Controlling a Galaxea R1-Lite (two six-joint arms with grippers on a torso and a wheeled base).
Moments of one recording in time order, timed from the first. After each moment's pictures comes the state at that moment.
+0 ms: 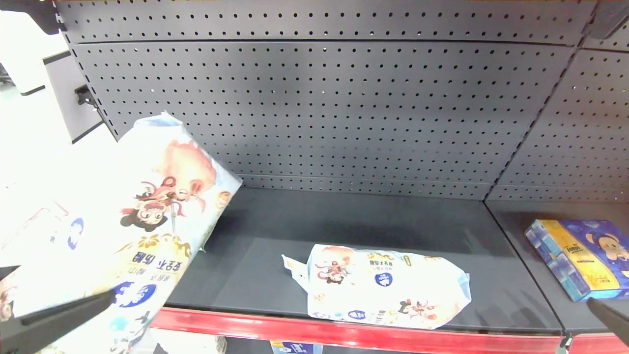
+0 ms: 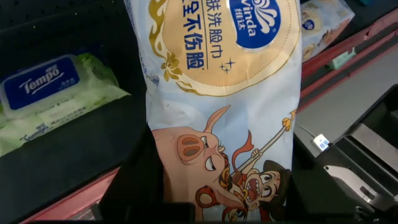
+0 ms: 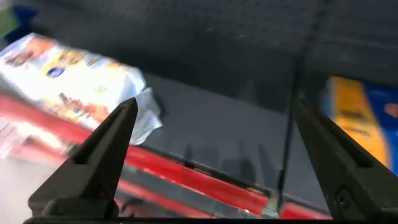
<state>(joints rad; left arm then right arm) -0.29 0.86 -0.70 0.23 -0.36 0.11 -0.34 0.58 -0.23 -0.21 0.60 -0.09</state>
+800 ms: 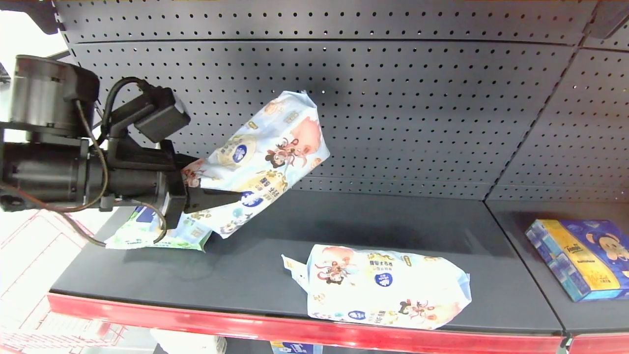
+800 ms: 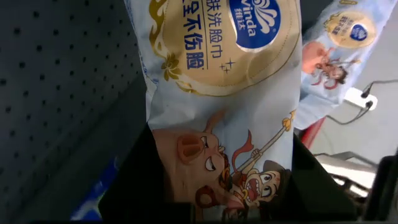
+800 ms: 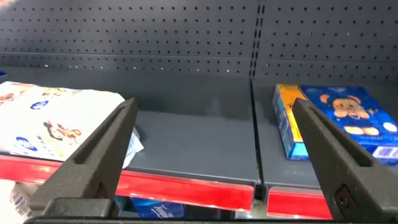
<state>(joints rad) -0.27 1.53 -1.09 0.07 -0.59 0.56 -0.38 0.13 -0.10 -0.18 0.43 0.08</state>
